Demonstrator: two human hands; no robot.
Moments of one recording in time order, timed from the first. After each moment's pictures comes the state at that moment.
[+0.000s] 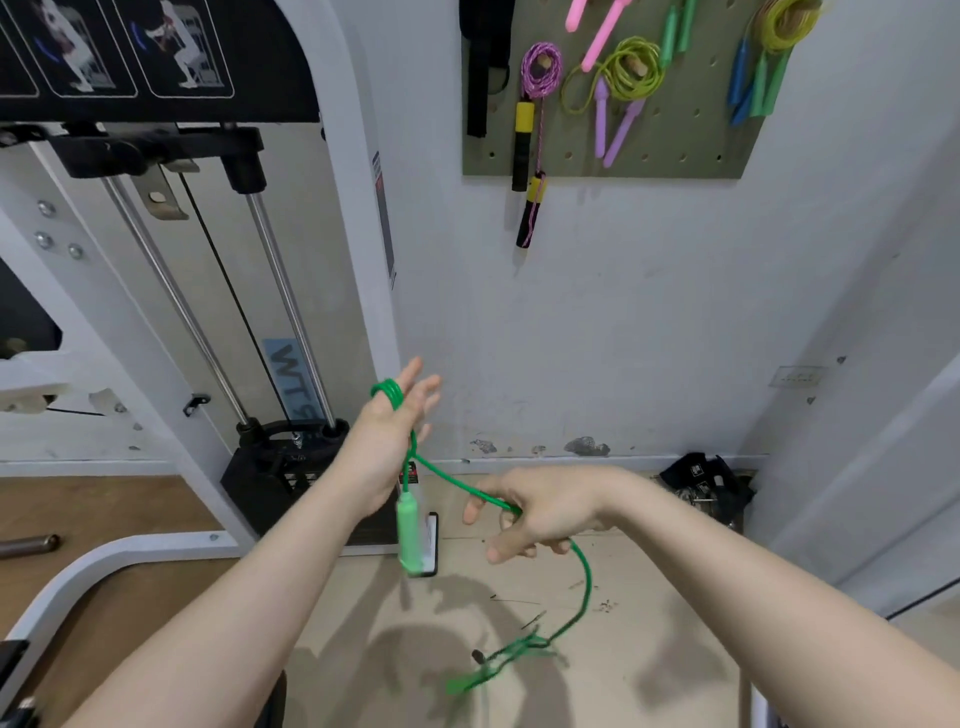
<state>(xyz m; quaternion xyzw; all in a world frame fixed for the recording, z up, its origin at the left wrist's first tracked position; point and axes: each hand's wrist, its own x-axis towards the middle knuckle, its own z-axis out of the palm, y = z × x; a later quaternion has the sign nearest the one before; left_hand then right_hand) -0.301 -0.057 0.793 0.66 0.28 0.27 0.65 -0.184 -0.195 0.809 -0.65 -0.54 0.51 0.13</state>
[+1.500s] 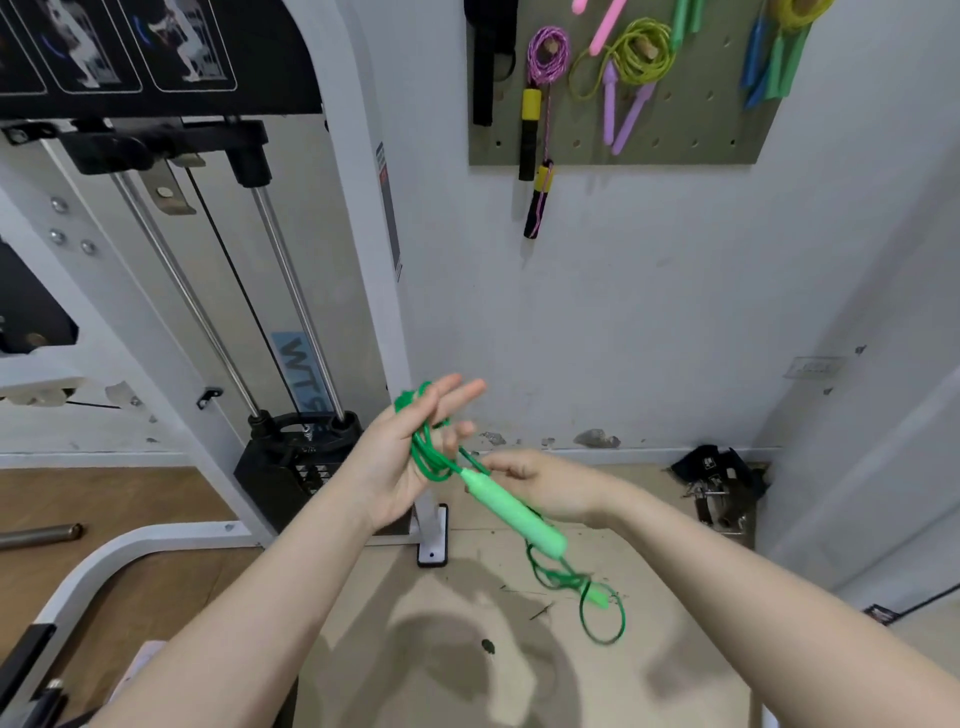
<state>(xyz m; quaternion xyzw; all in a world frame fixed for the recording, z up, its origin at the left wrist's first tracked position) -0.306 -0.076 0.800 0.39 0.18 0.23 0.87 -0.179 -0.191 0.780 -0.67 -0.53 0.41 0.31</state>
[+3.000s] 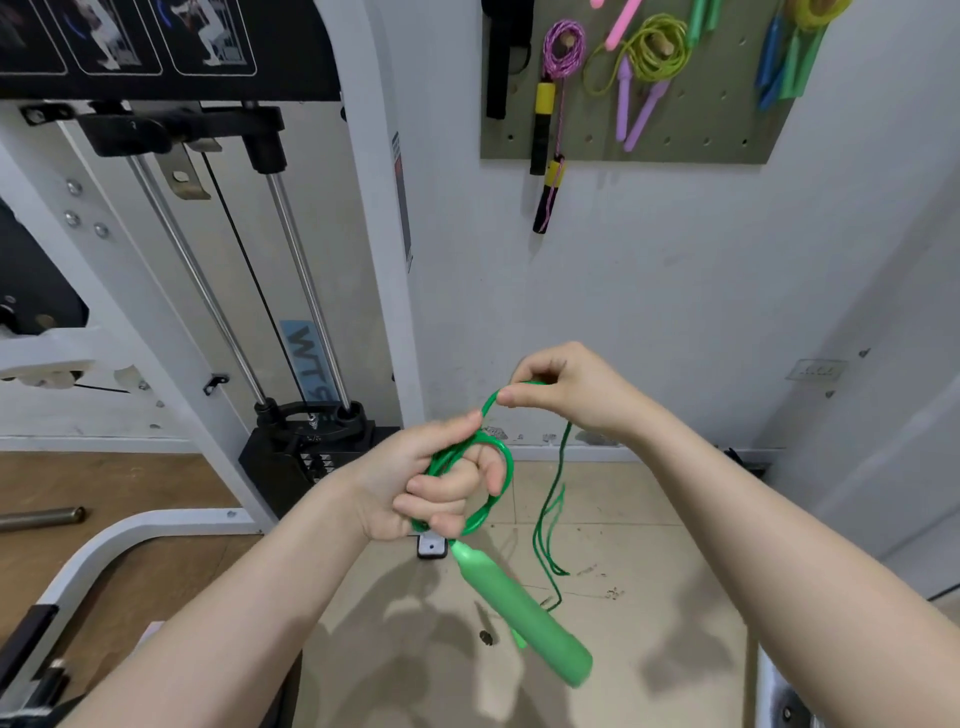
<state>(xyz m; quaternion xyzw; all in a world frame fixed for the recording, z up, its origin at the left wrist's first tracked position) -0.337 -0.086 0.819 0.47 0.02 -0.15 0.87 -0.156 -0.176 0.837 -0.68 -0.55 0.24 0.42</state>
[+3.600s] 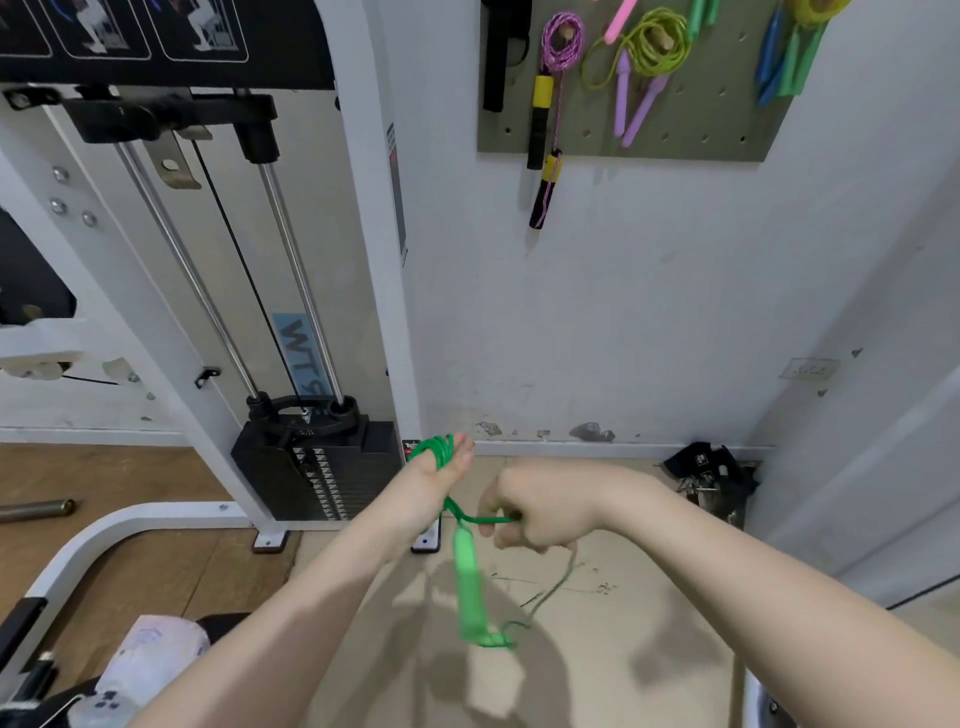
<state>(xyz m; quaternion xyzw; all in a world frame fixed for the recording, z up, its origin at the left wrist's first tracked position) -0.313 -0.091 0.733 0.62 0.30 0.15 0.71 -0.205 -0.200 0.817 -0.67 -0.68 0.29 -0.04</state>
